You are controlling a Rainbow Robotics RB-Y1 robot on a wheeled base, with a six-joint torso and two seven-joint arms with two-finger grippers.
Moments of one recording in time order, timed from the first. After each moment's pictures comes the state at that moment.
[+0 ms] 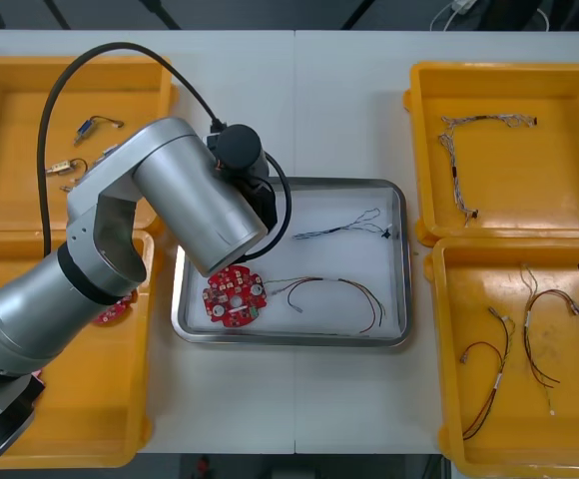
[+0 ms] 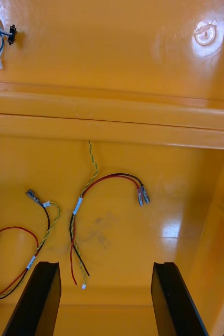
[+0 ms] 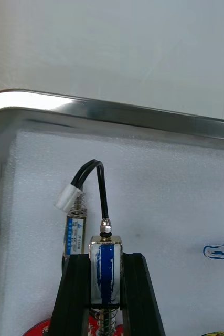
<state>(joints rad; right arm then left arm) -0.20 -0.90 -0.18 -2.14 -0.88 1.87 1.25 -0.69 0.43 -0.64 -1.87 0.25 1.61 -0.49</state>
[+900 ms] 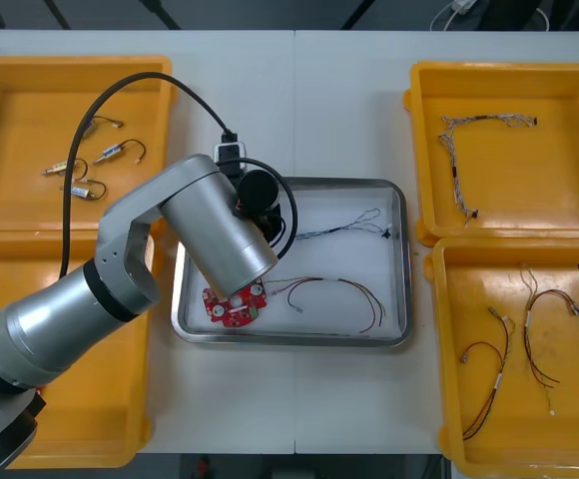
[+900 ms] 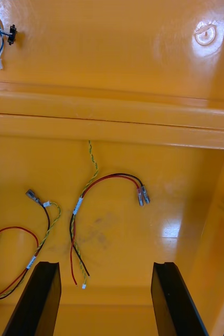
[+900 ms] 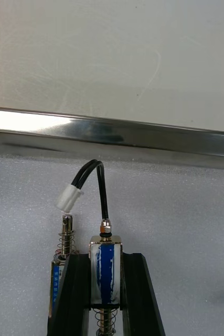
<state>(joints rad) -0.20 -0.90 -0.18 -2.14 -0.88 1.87 1.25 -0.67 0.42 -0.73 -1.76 0.12 1.45 -0.47</state>
